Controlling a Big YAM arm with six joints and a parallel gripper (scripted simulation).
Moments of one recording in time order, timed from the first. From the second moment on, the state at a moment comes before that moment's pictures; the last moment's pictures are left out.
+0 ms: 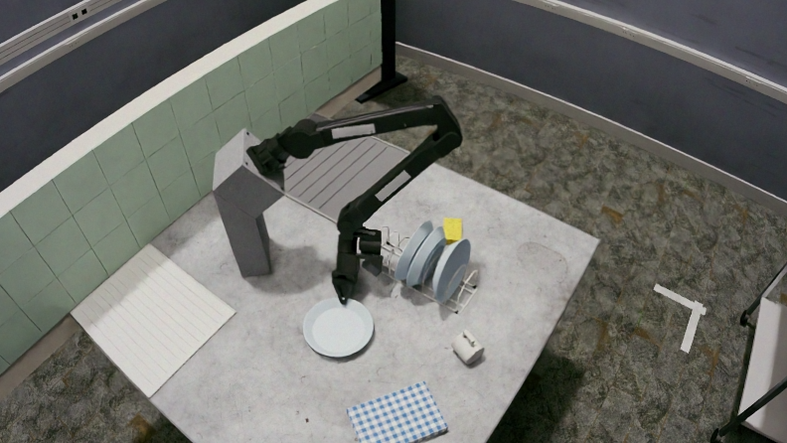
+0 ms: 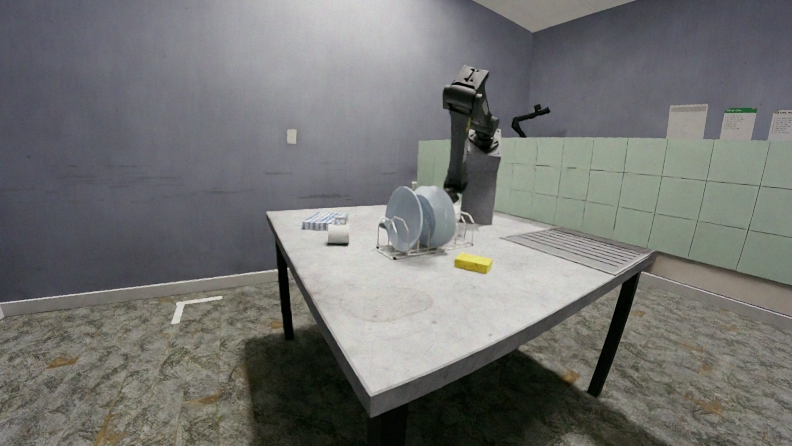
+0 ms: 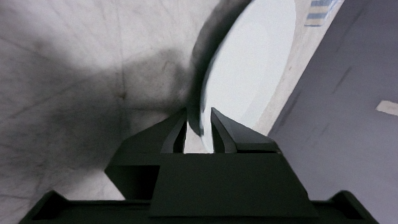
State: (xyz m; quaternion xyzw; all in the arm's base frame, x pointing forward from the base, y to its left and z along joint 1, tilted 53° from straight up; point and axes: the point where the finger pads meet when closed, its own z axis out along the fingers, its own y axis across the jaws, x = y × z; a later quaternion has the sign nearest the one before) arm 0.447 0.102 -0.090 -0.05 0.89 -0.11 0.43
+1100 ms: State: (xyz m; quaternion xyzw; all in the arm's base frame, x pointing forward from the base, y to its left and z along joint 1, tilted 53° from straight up) arm 0.447 0.102 -0.091 -0.05 0.89 -0.11 0.43
